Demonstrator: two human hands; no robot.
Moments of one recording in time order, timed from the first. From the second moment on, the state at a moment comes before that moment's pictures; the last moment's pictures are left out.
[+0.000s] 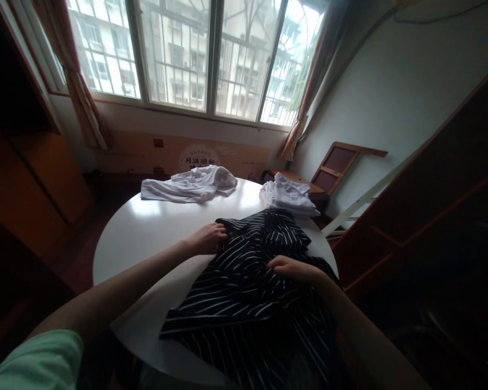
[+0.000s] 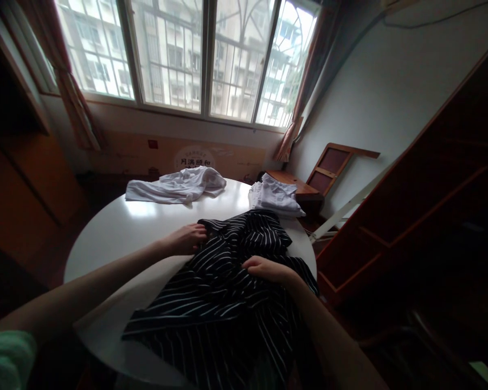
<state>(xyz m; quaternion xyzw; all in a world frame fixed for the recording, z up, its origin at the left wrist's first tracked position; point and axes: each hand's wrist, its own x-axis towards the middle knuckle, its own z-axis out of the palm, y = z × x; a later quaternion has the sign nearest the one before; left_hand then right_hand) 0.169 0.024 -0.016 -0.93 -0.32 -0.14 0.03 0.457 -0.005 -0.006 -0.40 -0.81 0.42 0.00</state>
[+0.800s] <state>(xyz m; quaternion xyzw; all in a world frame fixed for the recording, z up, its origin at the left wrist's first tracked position) 0.142 -0.012 -0.033 -0.93 -0.31 -0.21 -0.02 0.488 -0.044 0.007 -0.40 -0.90 0.11 0.14</state>
